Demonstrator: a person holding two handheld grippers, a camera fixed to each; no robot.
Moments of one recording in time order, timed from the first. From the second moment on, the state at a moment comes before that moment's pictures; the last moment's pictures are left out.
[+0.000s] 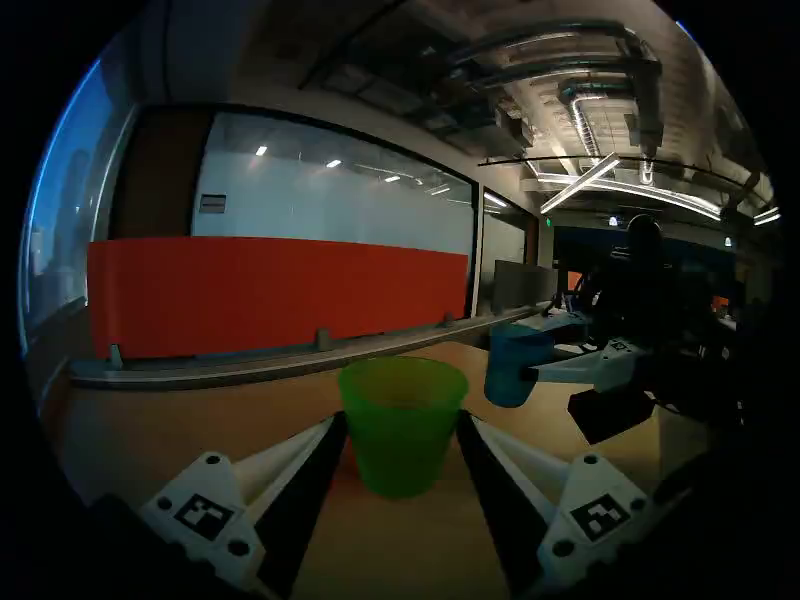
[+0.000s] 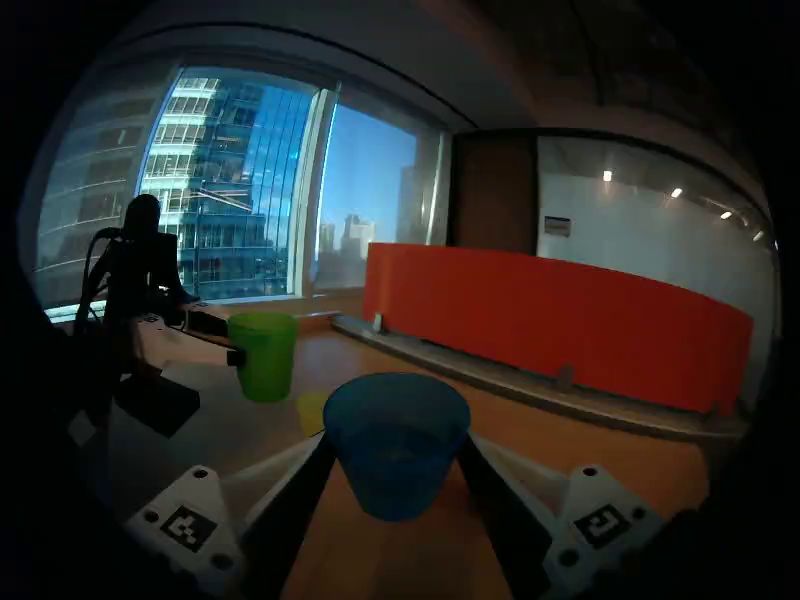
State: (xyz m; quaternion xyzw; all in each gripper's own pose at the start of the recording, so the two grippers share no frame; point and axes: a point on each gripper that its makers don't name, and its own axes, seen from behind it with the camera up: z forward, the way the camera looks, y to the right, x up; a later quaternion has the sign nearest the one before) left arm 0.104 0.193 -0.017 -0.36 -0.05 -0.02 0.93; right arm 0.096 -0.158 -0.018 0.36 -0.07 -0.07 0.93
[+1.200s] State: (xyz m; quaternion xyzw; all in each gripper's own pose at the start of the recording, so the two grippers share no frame) left arm 0.096 0.199 -0.026 -0.37 -0.05 -0.02 0.93; right arm 0.166 -0.198 0.015 0.39 0.02 -0.22 0.89
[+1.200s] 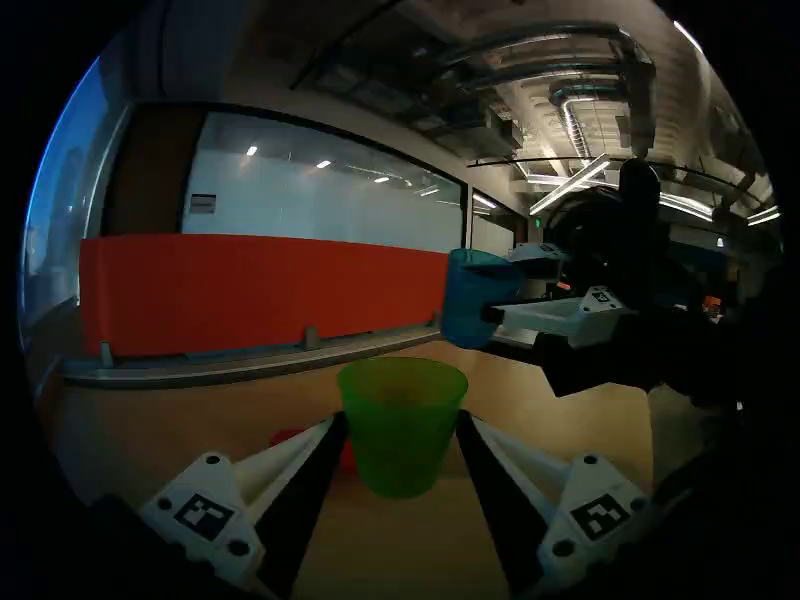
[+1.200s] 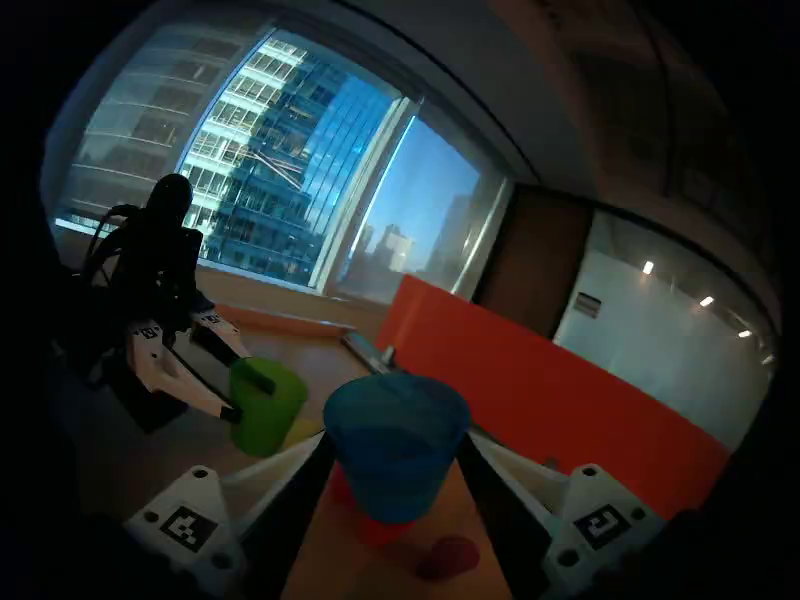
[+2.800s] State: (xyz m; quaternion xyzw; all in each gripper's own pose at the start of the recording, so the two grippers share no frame) left arm 0.109 0.217 -0.035 -0.39 -0.03 0.00 0.92; right arm 0.219 -0.242 0.052 0.37 0.14 -0.43 0.81
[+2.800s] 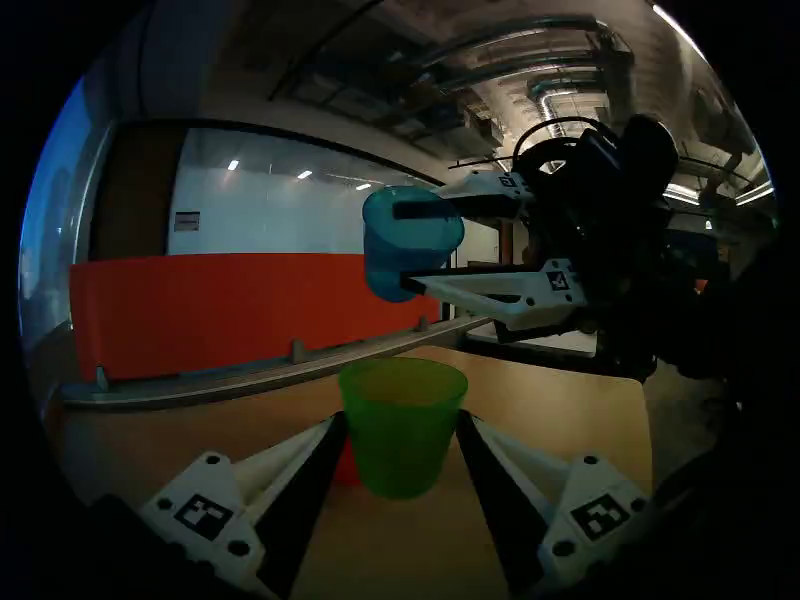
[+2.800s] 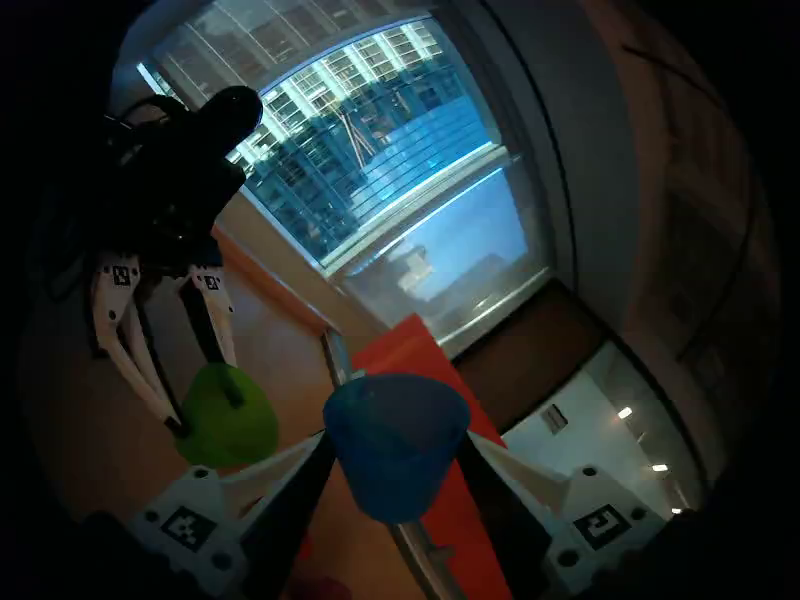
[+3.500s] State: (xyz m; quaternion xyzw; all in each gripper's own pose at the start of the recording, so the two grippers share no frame) left arm 0.110 0.220 -0.038 -0.40 -0.03 0.00 0.92; right arm 0.227 -0.248 0.059 0.35 0.16 -0.48 0.79
